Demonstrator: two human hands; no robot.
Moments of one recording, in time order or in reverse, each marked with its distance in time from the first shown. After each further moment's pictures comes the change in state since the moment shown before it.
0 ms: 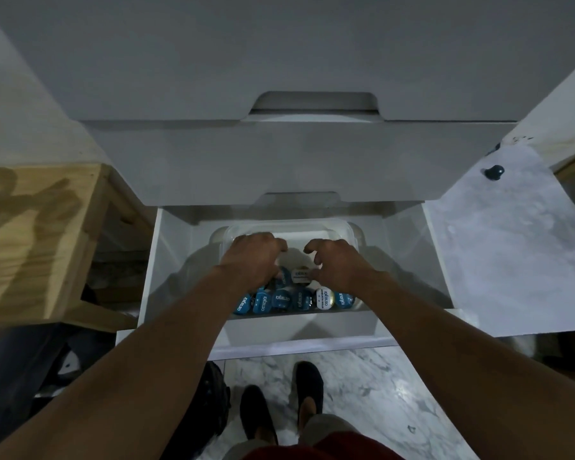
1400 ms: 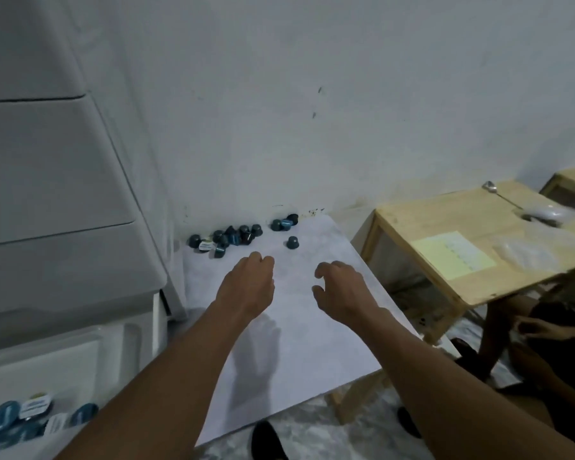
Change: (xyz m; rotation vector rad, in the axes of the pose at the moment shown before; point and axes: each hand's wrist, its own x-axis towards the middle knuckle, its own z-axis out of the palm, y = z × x) left_hand 0.135 0.412 -0.040 -0.002 0.393 0.164; right_hand -0.154 0.352 -0.204 -0.097 0.573 0.165
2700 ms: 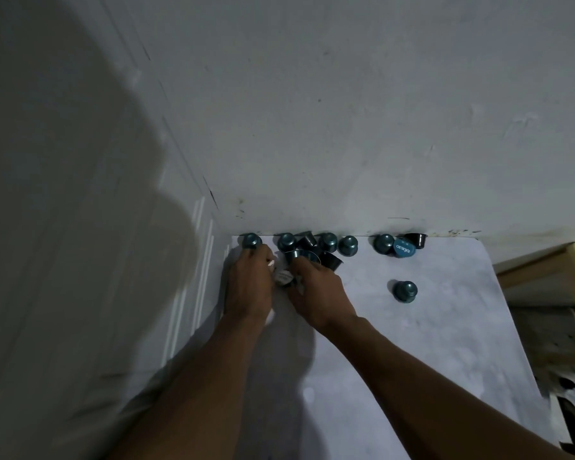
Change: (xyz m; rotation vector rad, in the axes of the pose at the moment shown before) left_hand 0.184 -0.187 0.106 -0.233 0.087 -0.689; right_hand 0.275 -0.097 0.176 0.262 -0.386 -0.281
